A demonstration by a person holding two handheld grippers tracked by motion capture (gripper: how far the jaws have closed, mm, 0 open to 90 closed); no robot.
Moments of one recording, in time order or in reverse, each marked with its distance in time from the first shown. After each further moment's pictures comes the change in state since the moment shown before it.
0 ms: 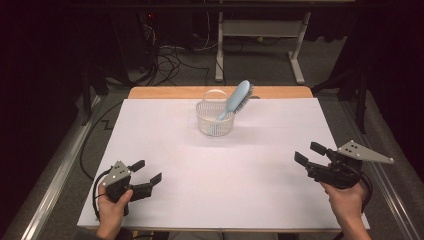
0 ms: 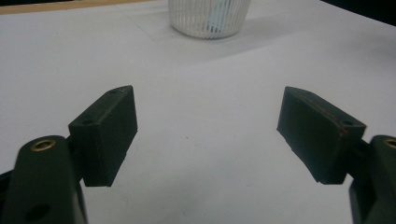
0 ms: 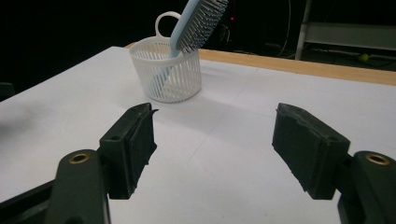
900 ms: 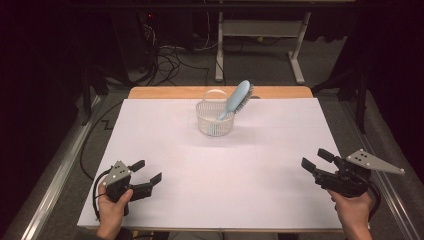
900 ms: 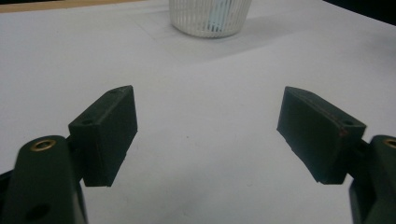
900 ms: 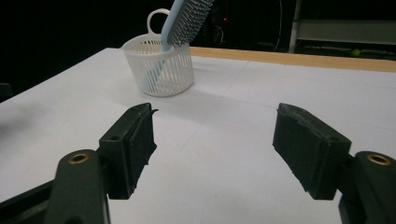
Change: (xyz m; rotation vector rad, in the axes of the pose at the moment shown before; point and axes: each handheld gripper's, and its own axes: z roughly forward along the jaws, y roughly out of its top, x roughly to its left) left arm 0.000 0.000 0.000 0.003 0.001 -0.003; right arm -0.006 -0.016 -0.017 -0.013 -0.022 0.032
